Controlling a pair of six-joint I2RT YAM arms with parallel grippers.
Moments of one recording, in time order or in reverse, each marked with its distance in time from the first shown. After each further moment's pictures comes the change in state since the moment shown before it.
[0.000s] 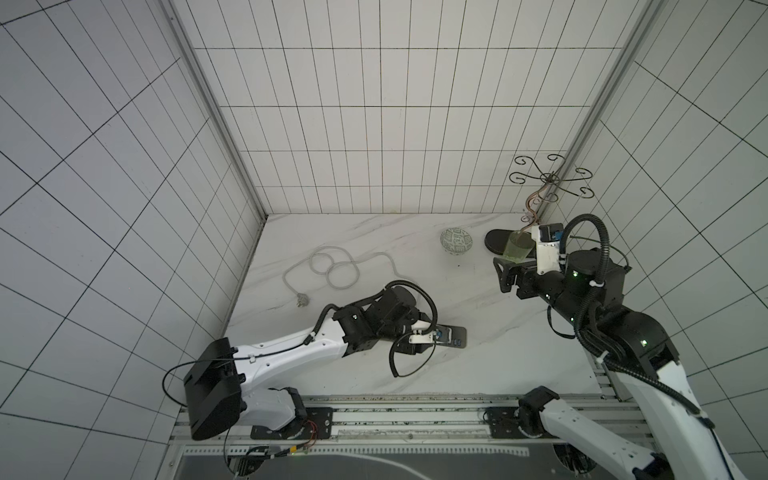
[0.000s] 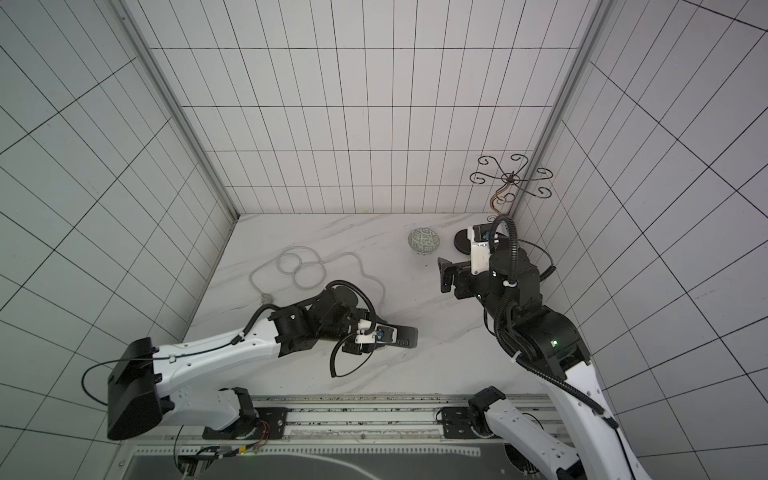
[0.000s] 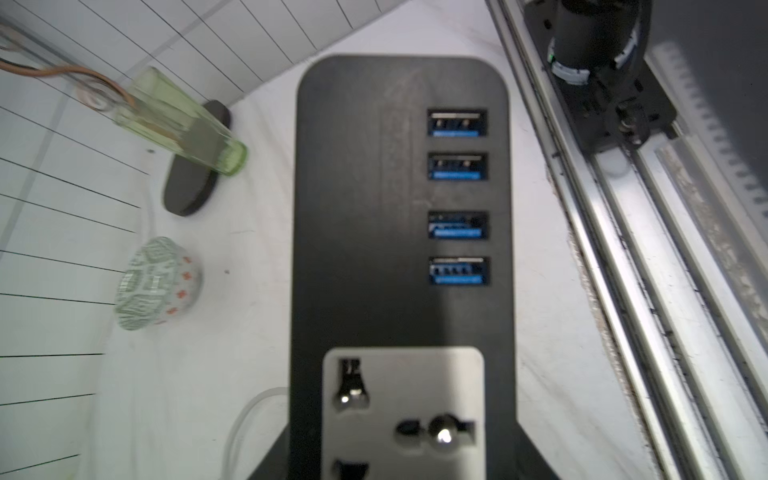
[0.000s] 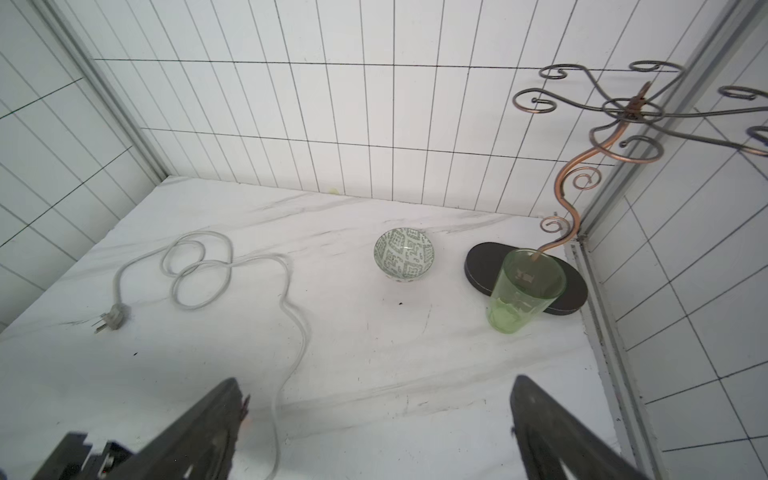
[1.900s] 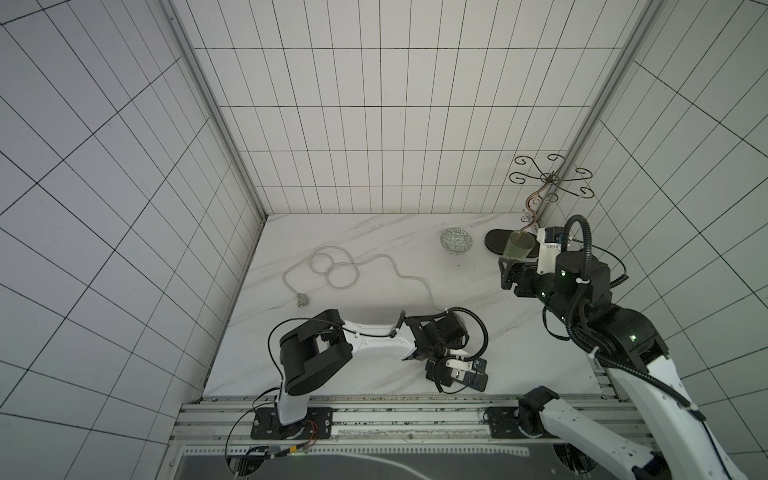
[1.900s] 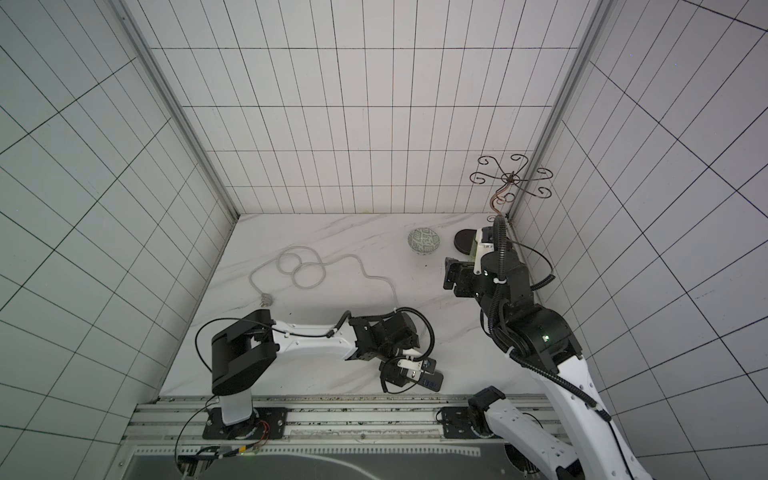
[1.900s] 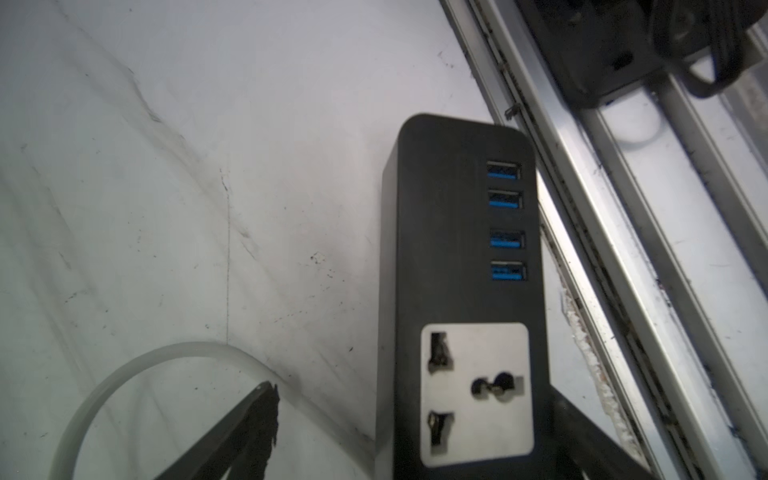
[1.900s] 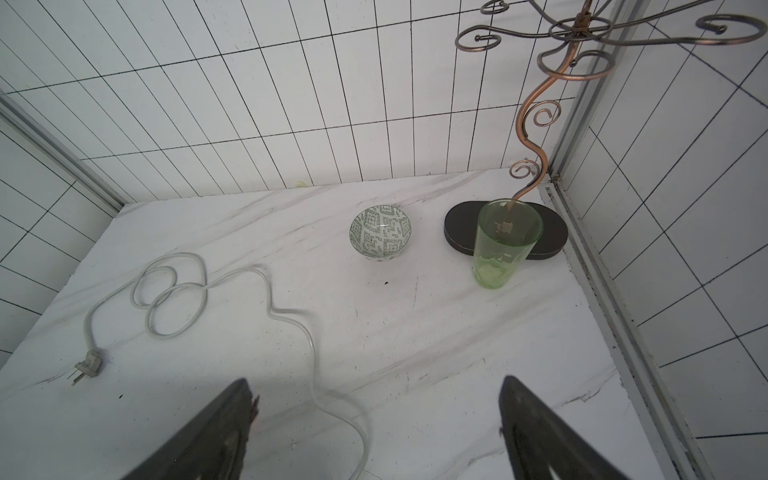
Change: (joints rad) left arm -0.159 0.516 0.248 0.034 -0.018 0.050; right arm 0.000 -0.005 -0.035 -0.043 0.083 0.192
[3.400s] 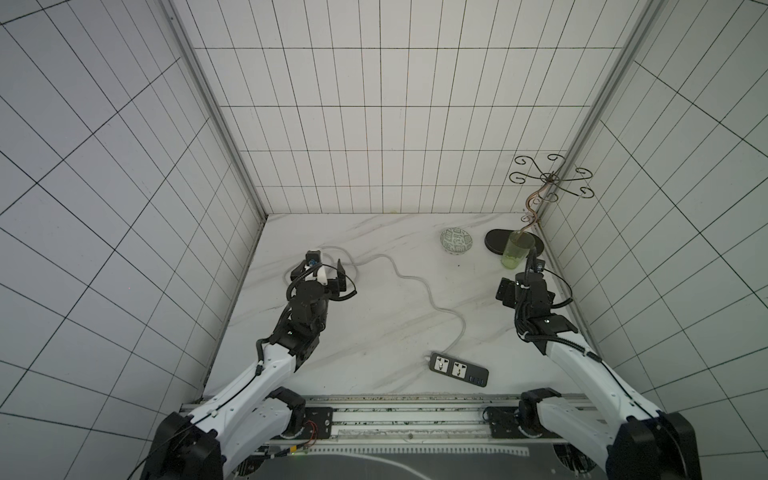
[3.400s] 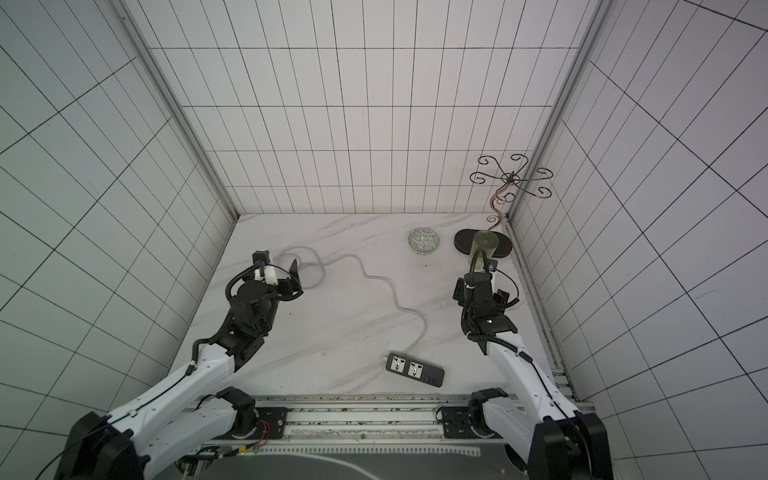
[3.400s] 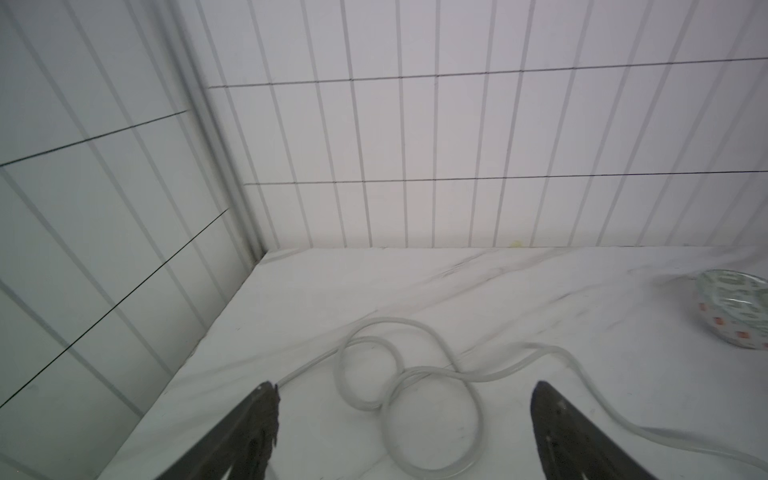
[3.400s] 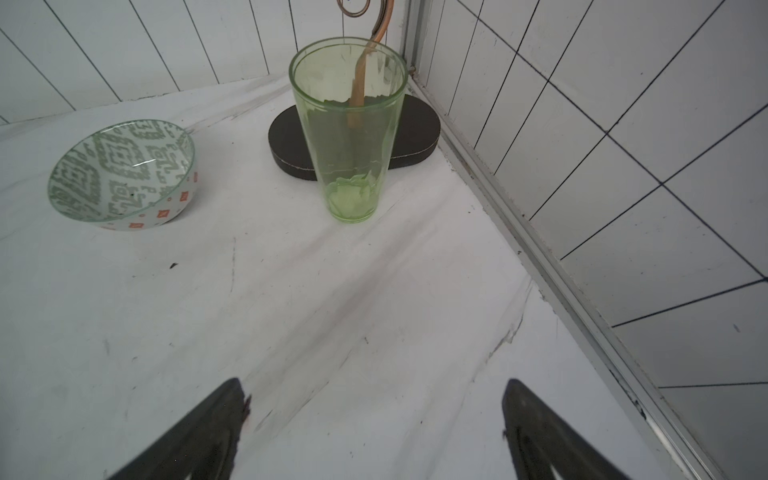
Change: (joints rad) left arm 0.819 -0.927 -0.717 0.615 -0.702 -0.827; right arm -0.305 0.182 -0.737 0.773 0.189 -0.034
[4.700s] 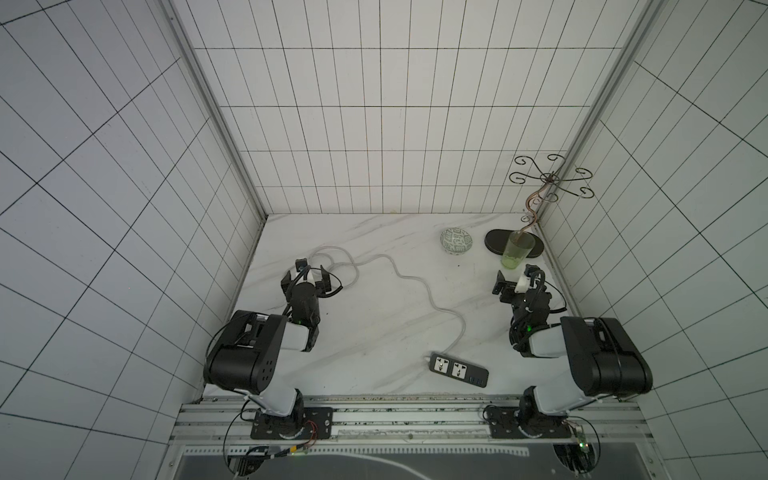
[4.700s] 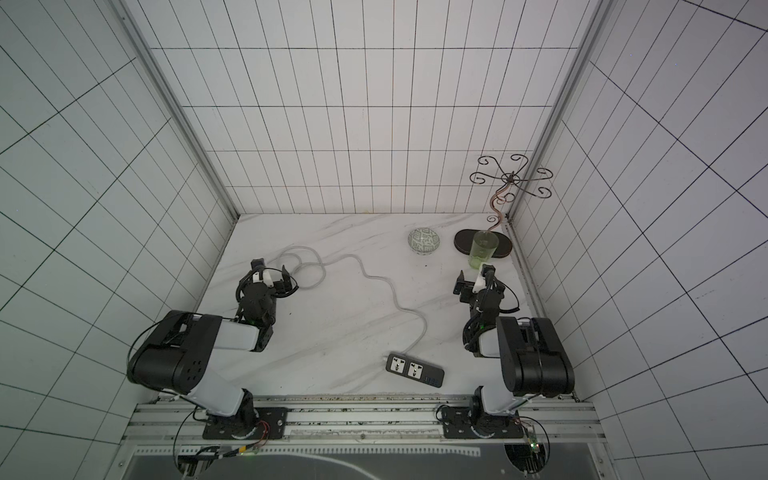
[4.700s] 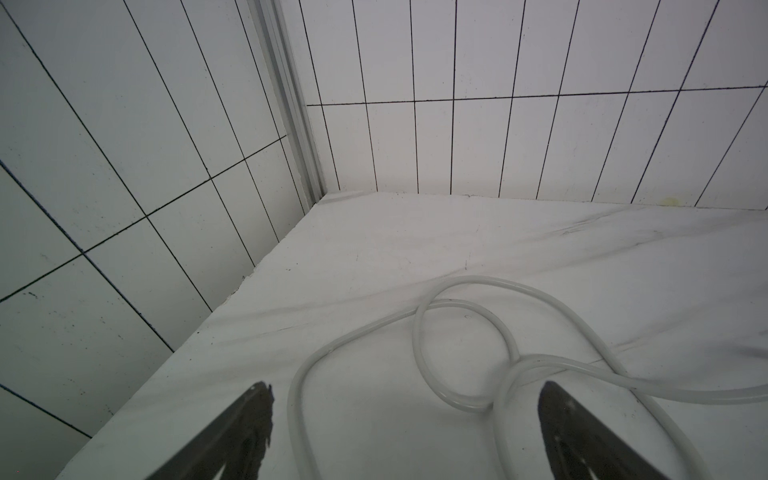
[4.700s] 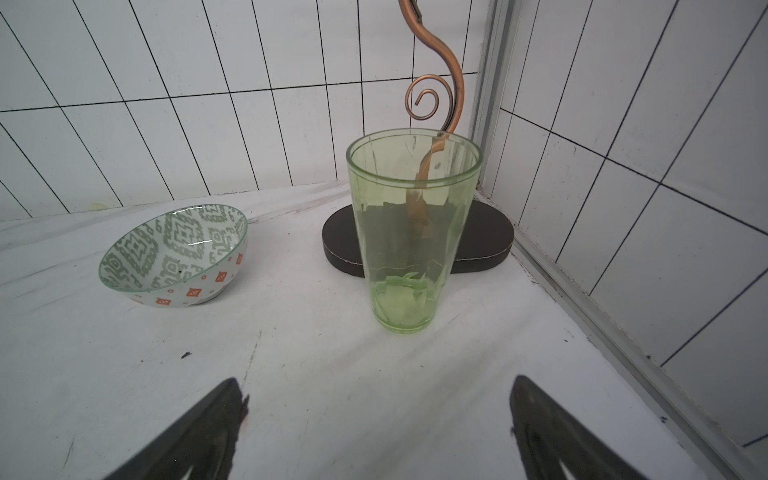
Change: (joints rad) left arm 0.237 0.639 -0.116 0.748 0.092 0.061; right arm -0.193 0.519 -0.263 1.223 -0.352 -0.230
